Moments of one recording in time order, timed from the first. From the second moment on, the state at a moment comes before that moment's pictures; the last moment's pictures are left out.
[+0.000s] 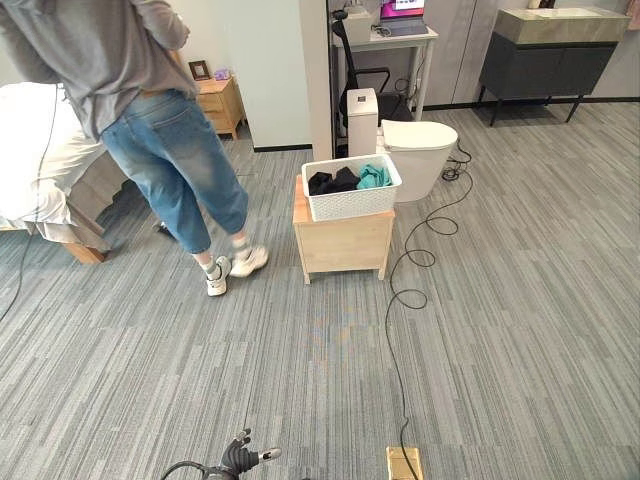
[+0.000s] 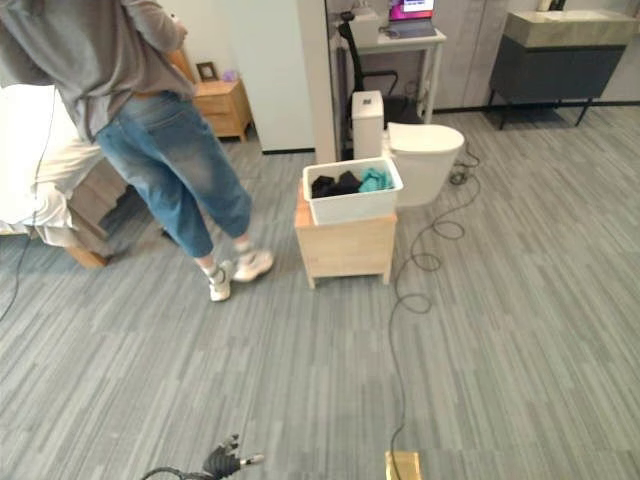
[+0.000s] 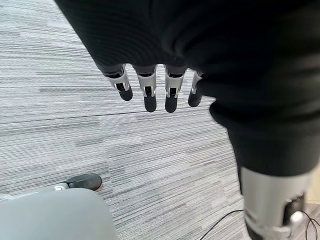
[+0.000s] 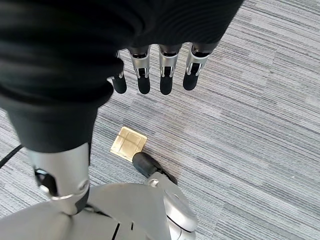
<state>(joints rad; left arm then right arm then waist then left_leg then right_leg) 0.02 0.17 -0.30 1.16 -0.12 -0.18 0.08 0.01 -0.29 0.27 1.40 -0.11 -0.01 -0.11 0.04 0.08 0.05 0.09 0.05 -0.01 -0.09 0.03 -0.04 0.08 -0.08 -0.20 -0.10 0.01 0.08</state>
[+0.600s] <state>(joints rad) 0.00 0.18 -0.29 1.20 -0.12 -0.18 0.08 0.03 -0.27 0.31 1.40 -0.11 -0.03 -0.11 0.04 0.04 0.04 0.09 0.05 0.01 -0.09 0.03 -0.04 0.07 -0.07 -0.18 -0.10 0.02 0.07</state>
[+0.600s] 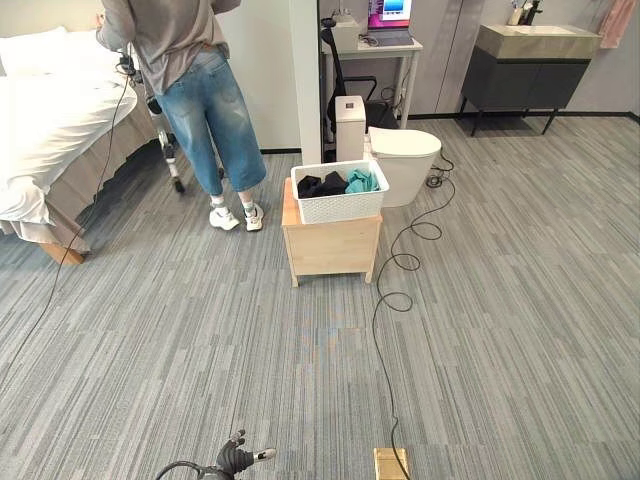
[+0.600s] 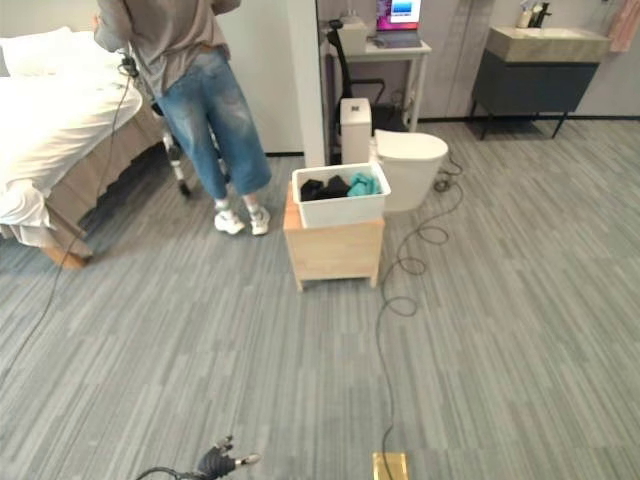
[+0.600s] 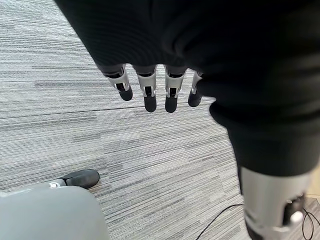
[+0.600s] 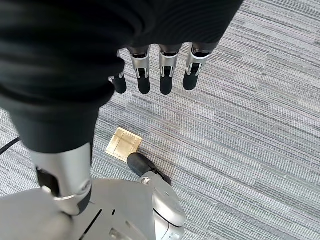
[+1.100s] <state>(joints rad) 0.00 0.18 -0.29 1.20 -0.12 -0.18 0.08 0.03 -0.27 0.31 1.39 -0.11 -0.03 -0.11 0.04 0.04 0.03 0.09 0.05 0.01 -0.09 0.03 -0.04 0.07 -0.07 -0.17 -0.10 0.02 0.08</state>
